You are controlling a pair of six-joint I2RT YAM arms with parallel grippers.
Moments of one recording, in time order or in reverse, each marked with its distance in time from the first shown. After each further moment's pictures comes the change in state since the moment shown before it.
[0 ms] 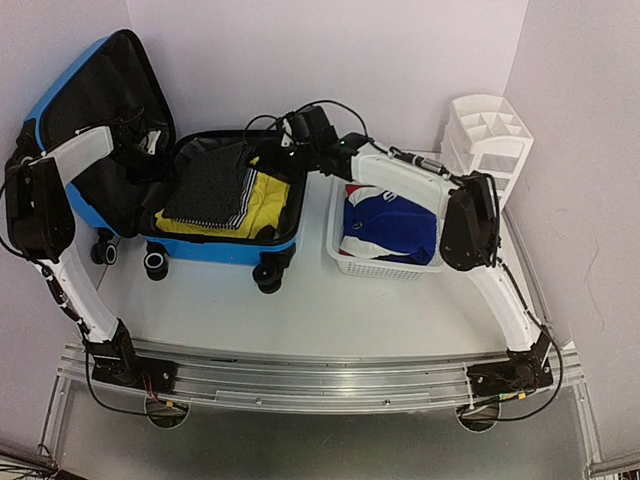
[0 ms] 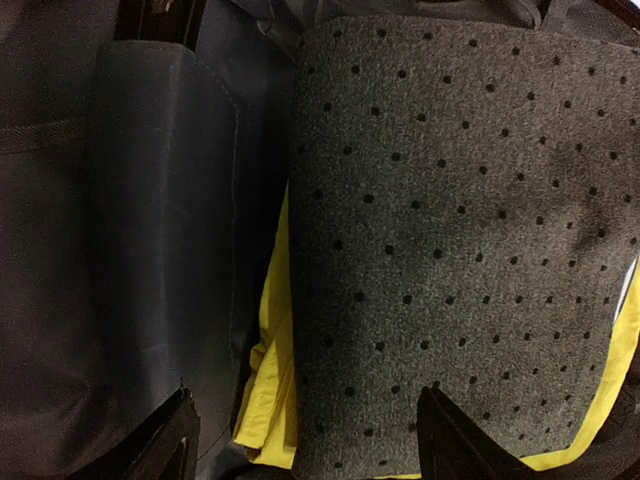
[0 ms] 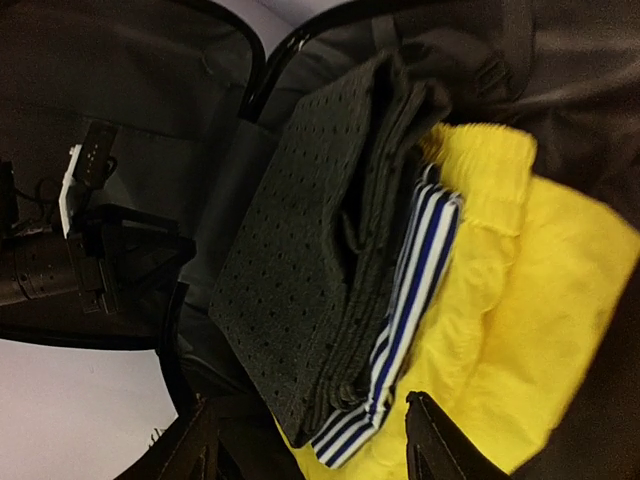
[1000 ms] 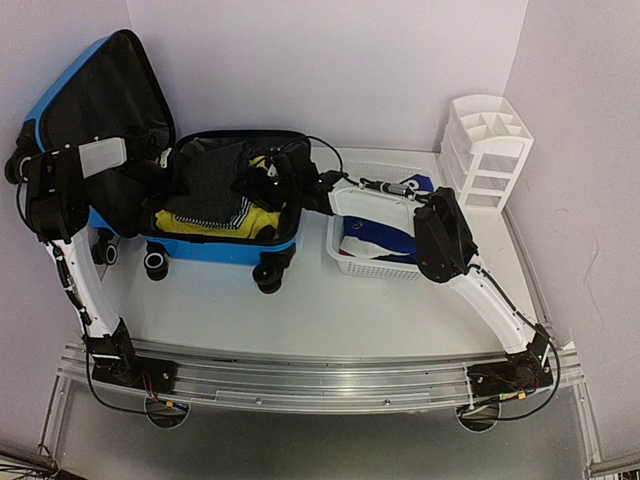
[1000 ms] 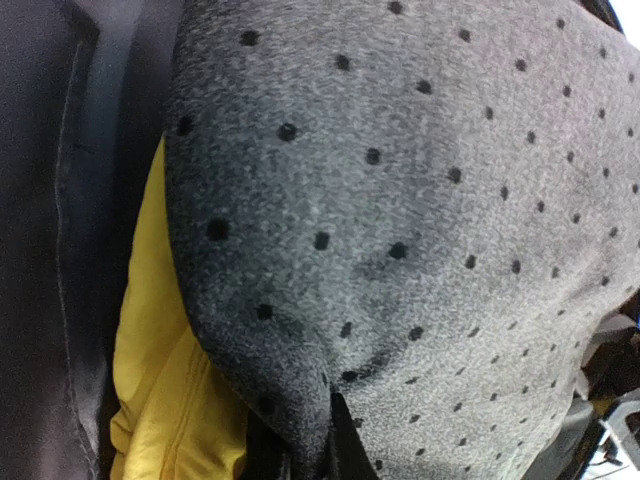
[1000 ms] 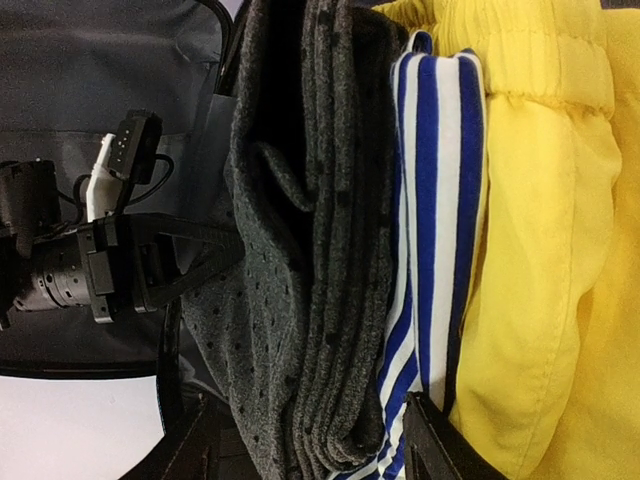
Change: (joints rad) left arm 0.025 0.184 -0.008 0.090 0.325 -0.139; right arm 0.044 0.169 -0.005 0.244 -0.009 0.219
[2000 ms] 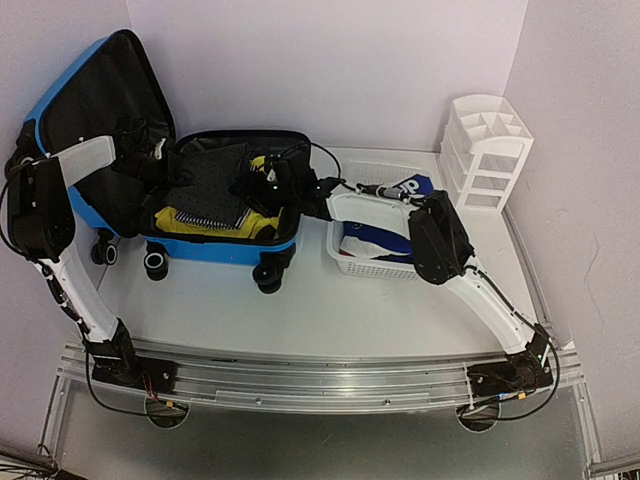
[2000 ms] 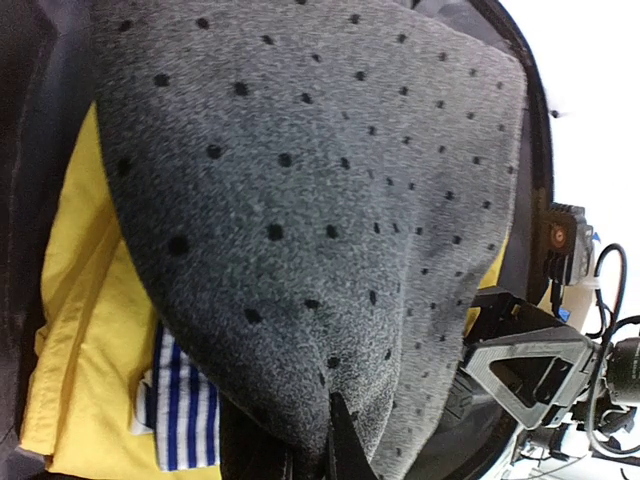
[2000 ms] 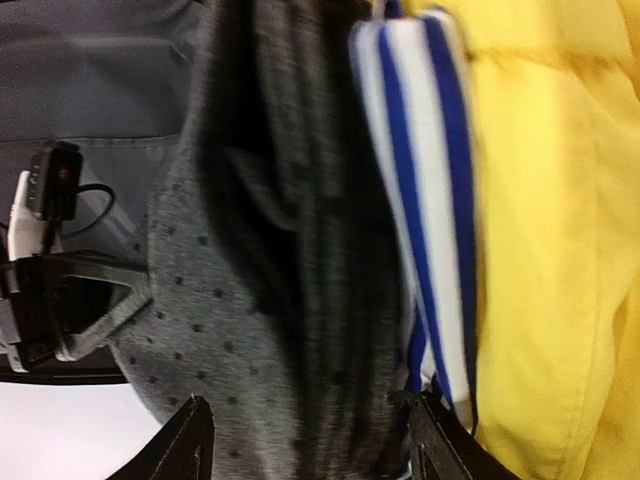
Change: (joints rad) left arm -0.020 -0.185 -0.087 -0.007 0.104 -0.126; right arm 0.001 0.035 0.002 0.063 -0.027 0.068
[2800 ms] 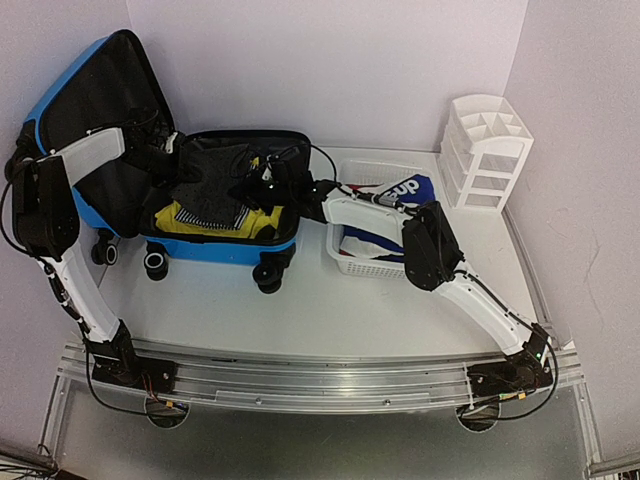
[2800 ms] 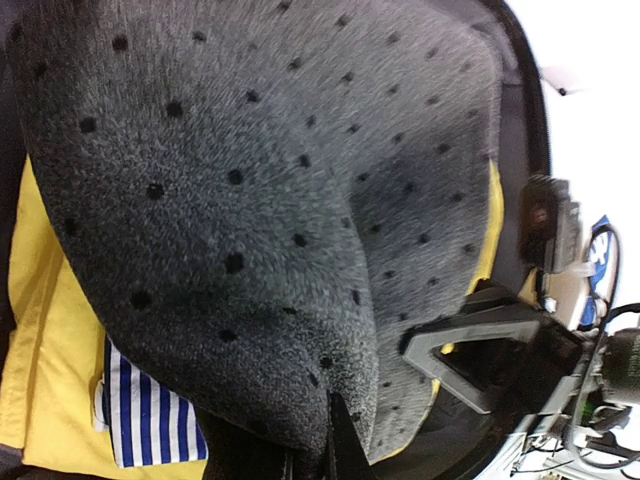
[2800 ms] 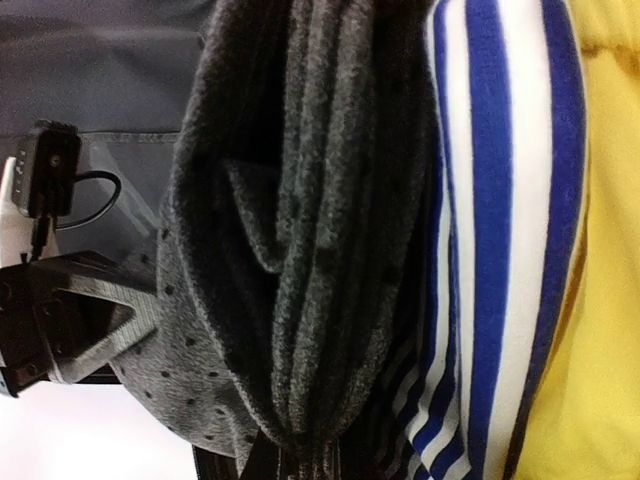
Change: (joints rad) left arm -0.083 0.018 0.069 -0.060 -0.065 -0.007; right arm 0.001 0.114 0.173 0.011 -0.054 0.035
